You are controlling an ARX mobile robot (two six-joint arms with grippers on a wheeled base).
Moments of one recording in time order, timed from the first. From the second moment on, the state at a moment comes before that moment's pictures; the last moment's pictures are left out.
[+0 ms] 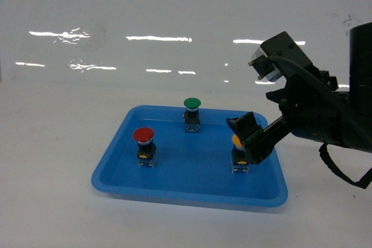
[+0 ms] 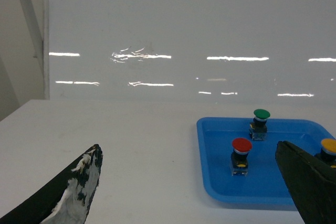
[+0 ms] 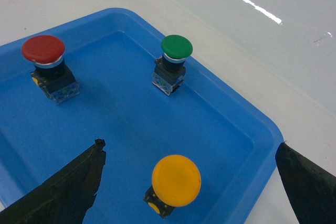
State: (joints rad) left arm 0.00 0.01 0.01 0.00 0.00 -0.01; right arm 0.26 2.01 0.90 0.70 -0.29 -0.32
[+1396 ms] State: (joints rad) left arm 0.00 0.01 0.01 0.00 0.00 -0.01; right arm 0.30 2.26 1.07 0.57 -0.22 -0.37
